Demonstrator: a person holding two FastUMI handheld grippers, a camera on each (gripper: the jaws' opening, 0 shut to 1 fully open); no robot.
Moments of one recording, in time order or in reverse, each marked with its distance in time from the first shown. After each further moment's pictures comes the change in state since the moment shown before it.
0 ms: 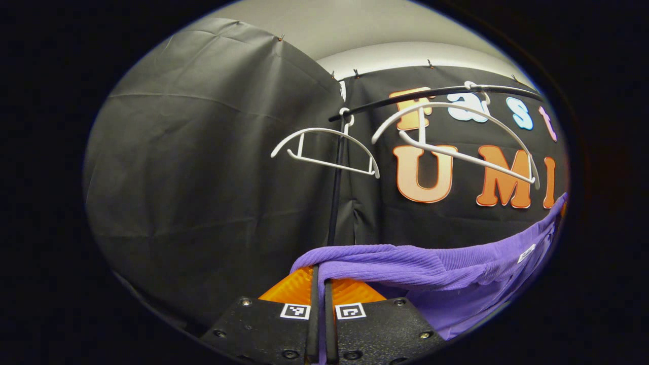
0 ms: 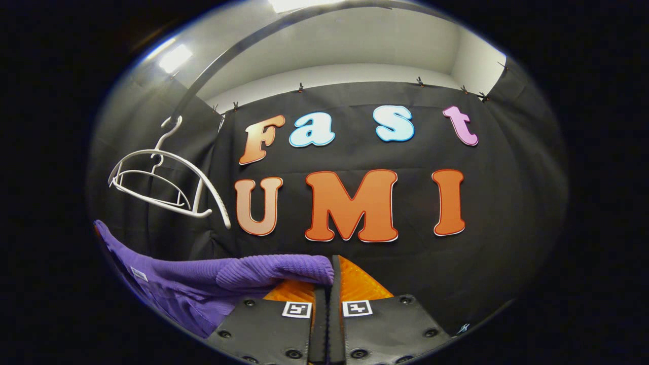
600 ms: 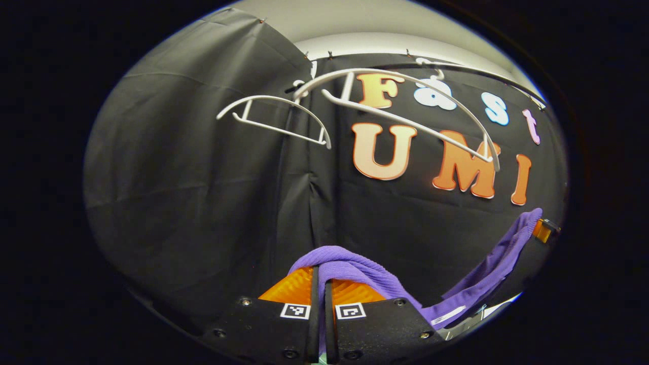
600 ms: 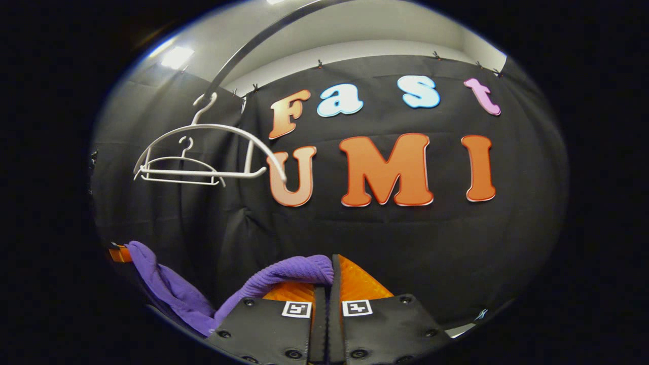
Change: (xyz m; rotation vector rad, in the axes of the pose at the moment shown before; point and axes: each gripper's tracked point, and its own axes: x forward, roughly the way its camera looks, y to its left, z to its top) left arm -0.020 -0.106 -0.063 -0.038 0.148 -0.223; right arm -0.039 0.094 -0.070 0.059 0.181 0.199
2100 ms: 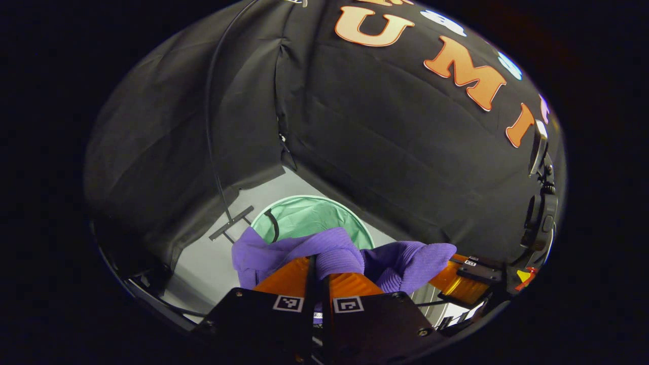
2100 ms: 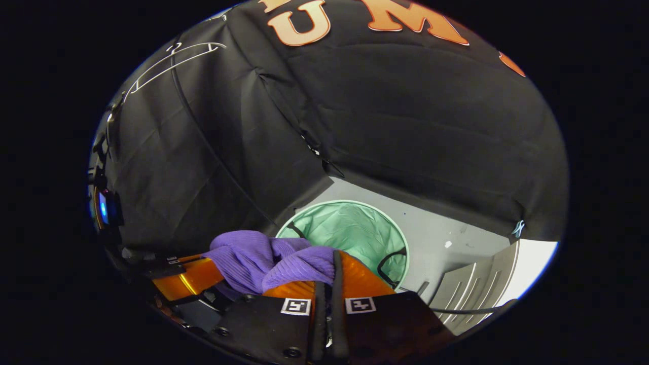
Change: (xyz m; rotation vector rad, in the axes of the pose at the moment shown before) left arm -0.025 -0.103 -0.261 -0.135 0.718 -0.142; right arm -0.074 0.079 -0.329 0.188 0.888 0.075
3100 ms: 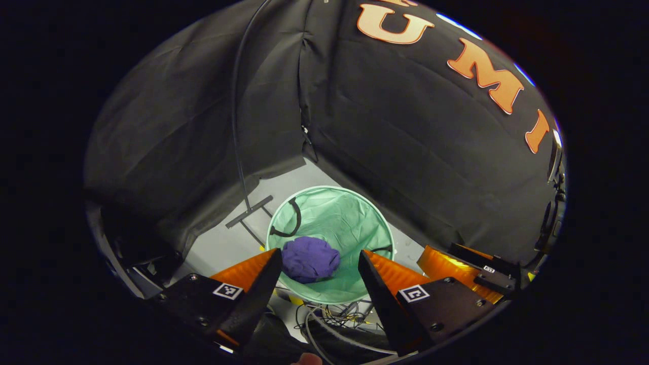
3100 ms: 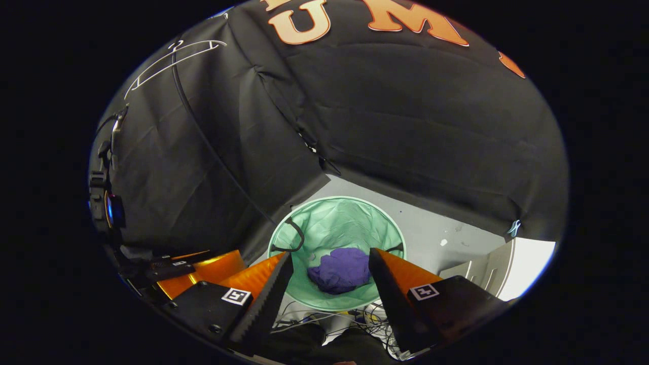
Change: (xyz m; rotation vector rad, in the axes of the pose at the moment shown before) left arm -0.001 0.029 -0.012 -0.043 0.034 0.115; right arm -0.009 0.006 0.002 -0.014 -0.014 -0.007
